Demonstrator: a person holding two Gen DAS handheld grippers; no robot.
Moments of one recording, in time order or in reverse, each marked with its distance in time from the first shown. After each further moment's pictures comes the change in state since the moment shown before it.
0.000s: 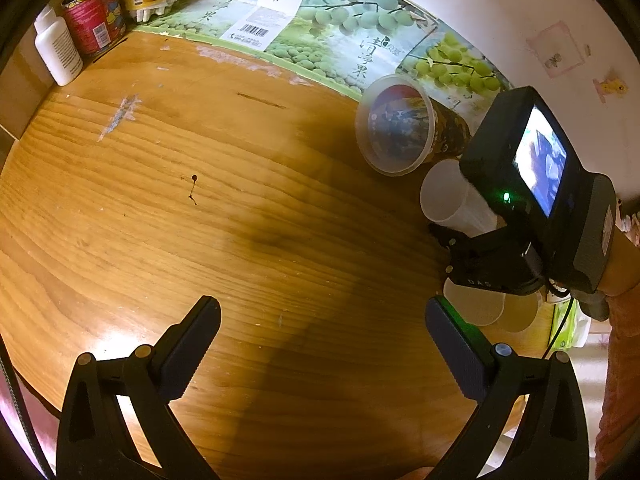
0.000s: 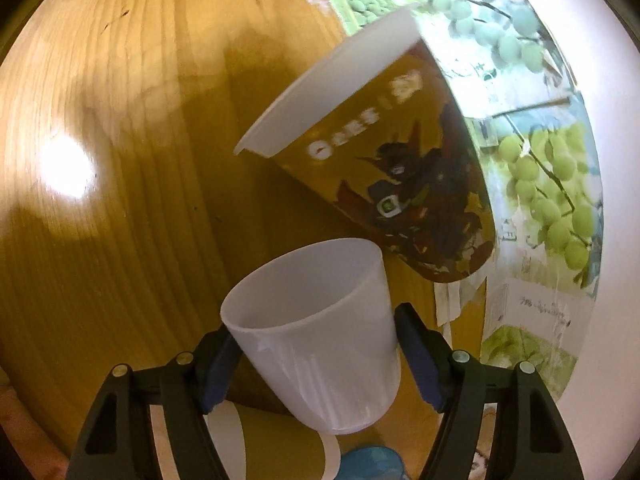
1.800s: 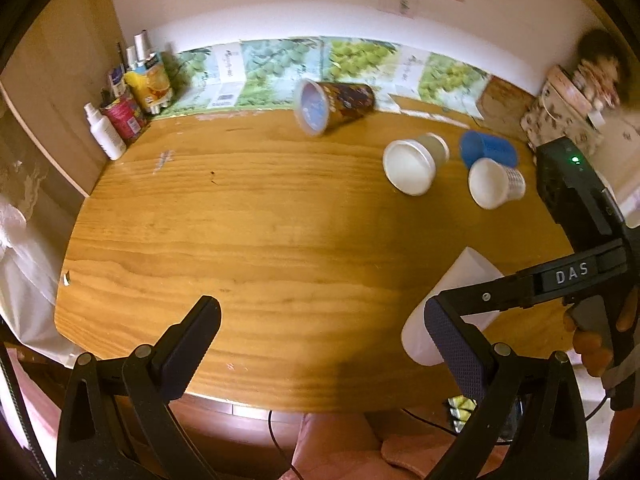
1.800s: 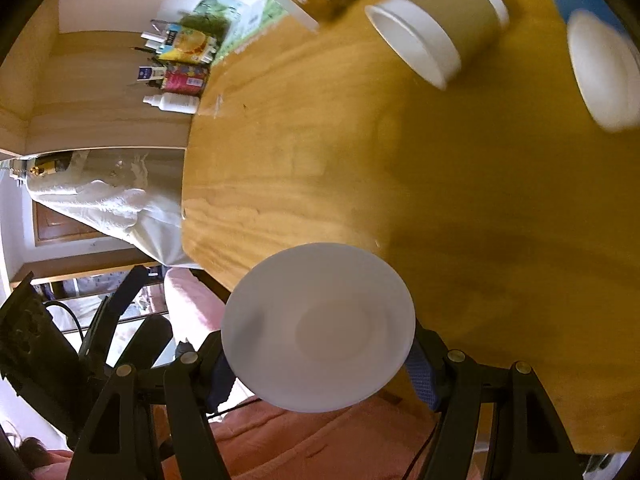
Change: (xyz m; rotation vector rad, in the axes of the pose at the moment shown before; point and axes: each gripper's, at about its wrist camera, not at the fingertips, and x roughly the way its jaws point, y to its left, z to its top) left arm -0.076 -0.065 -0.165 0.354 -0.225 0.198; right arm -0.077 0.077 -0.219 0.971 -0.141 1.072
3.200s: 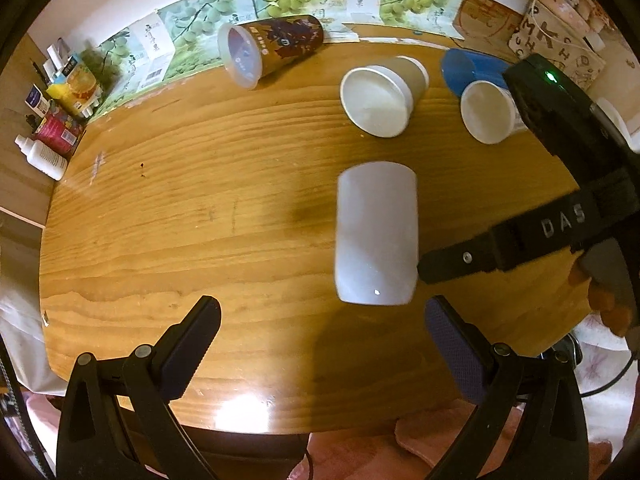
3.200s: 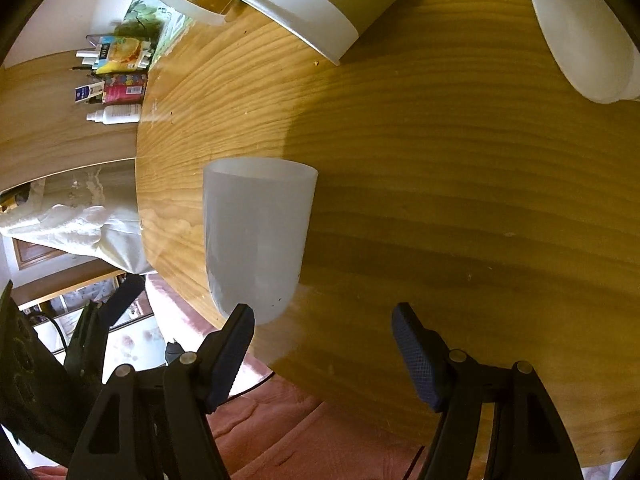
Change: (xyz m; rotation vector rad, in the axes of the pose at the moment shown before) left arm 0.075 -0.041 0.018 0.162 0.187 -0.001; right arm 0.018 -0.050 0.031 0.077 0.056 -0.072
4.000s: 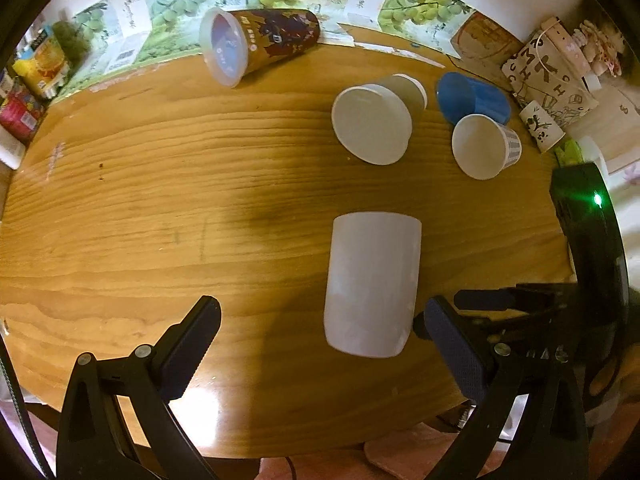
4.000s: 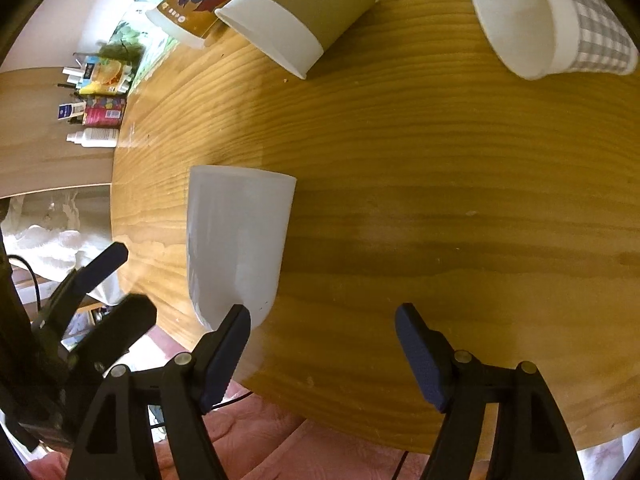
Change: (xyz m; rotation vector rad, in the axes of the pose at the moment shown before) left arm 0.020 0.016 0.033 -0.064 0.057 -0.190; right arm -0.011 -0.011 -0.030 0.034 -0.139 -0.120
